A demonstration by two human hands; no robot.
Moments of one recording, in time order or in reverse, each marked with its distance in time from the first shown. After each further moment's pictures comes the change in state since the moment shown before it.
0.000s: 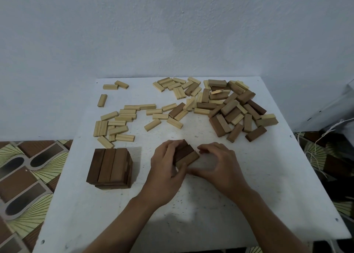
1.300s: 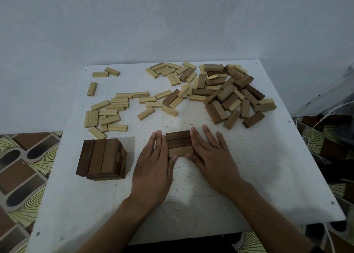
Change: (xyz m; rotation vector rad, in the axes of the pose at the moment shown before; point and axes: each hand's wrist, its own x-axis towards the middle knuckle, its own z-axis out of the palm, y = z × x) left_hand -0.019 -0.021 0.017 0.712 0.005 -0.026; right_hand -0.009 0.018 0.019 -0.481 -0.224 -0.166
